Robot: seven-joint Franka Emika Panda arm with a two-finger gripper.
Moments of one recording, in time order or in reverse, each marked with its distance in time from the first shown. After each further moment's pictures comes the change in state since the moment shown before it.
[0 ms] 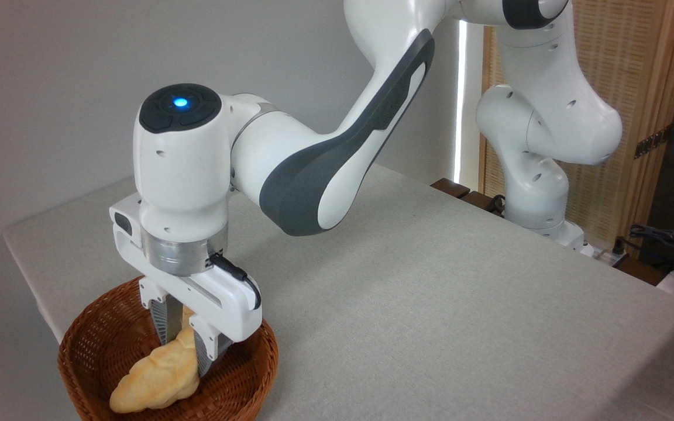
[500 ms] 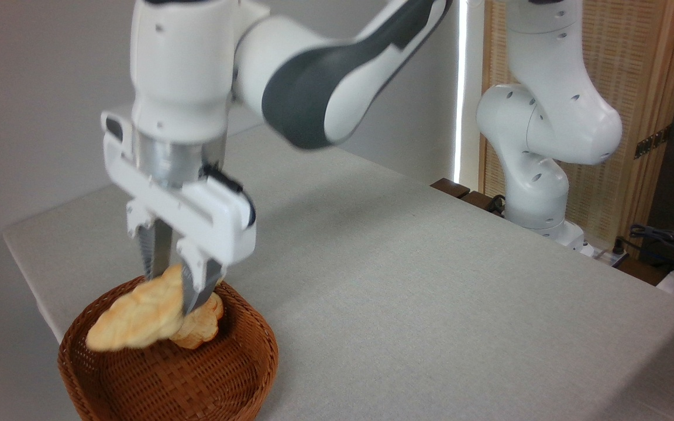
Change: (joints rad) arm -0.001 -0.154 0.000 0.028 0.016 -0.130 0.008
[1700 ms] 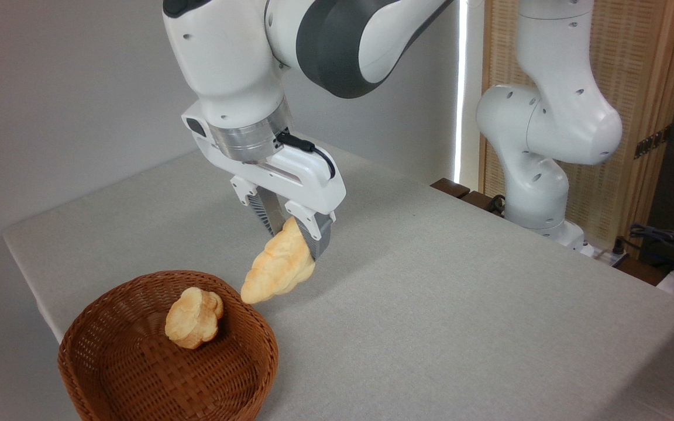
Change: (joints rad) arm -0.003 -0.147 0.001 -0.146 0.108 -0.426 -0.075
